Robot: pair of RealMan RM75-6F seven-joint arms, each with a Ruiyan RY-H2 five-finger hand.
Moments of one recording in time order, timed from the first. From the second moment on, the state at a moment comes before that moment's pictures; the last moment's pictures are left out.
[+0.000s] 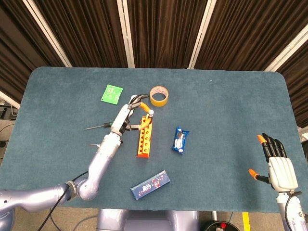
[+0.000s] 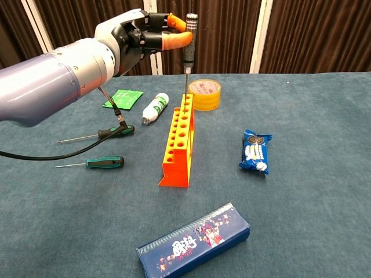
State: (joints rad) left arm -0.81 -1.75 -0.51 -1.54 1.02 0.96 -0.39; right arm 0.10 -1.19 0.07 -1.60 -1.50 1.47 0.07
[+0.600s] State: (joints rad) left arm -0.82 -1.77 -0.48 -1.48 1.03 0.96 -0.40; right arm 0.10 -1.18 0.07 -1.60 -1.50 1.46 0.08
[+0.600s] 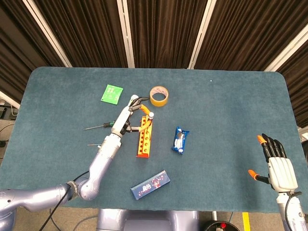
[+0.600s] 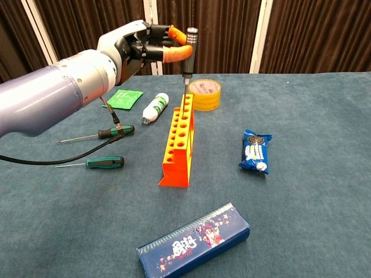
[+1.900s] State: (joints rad) left arm -0.82 -1.79 -0.40 -1.40 1.05 0.90 -0.34; right arm 0.10 -1.18 0.07 -1.60 -1.50 1.46 0.09
